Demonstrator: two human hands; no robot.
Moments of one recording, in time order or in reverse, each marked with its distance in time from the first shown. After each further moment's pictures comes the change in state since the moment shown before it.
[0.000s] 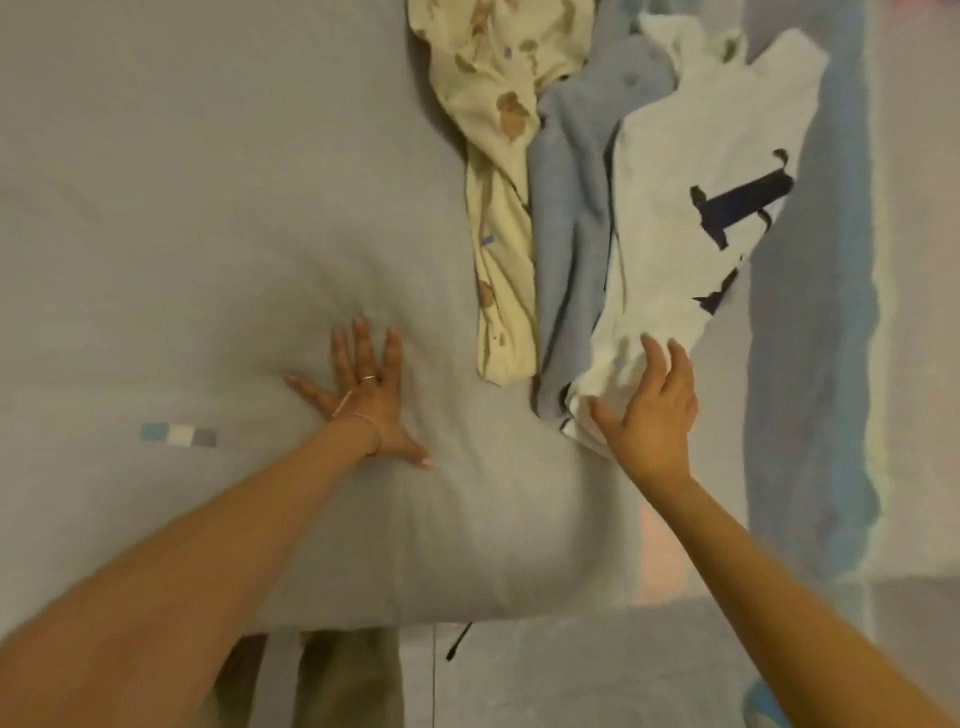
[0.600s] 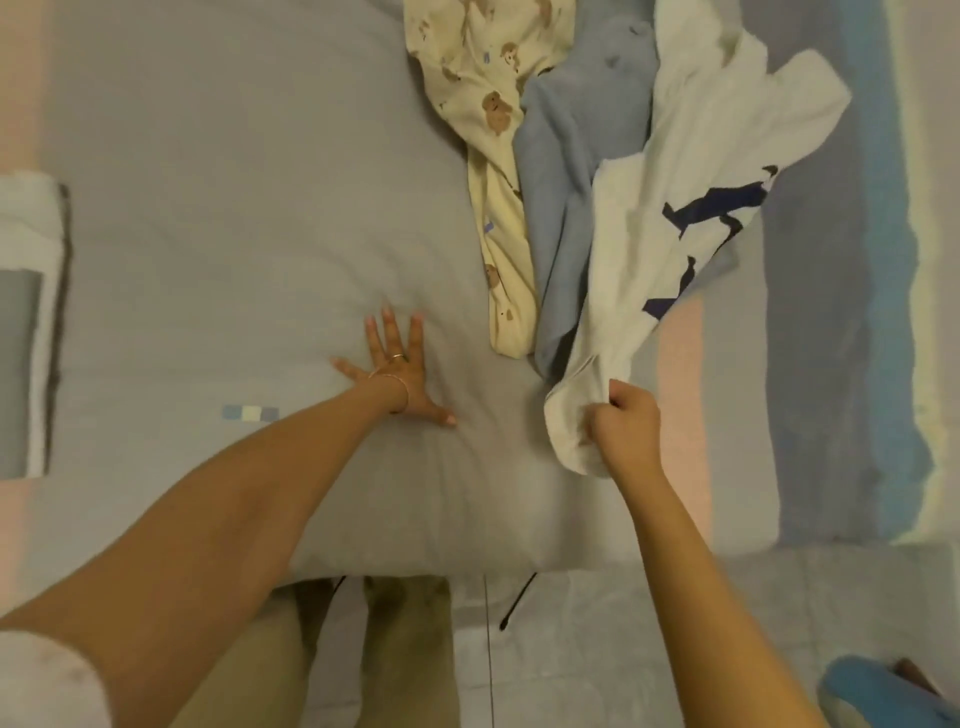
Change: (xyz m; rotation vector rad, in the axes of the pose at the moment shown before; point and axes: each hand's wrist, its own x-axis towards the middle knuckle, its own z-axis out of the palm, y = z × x) left_hand -0.010 0.014 -0.011 0.081 -0.051 -0.051; right_hand -0.057 -0.043 -0.032 0.693 -0.177 0.347
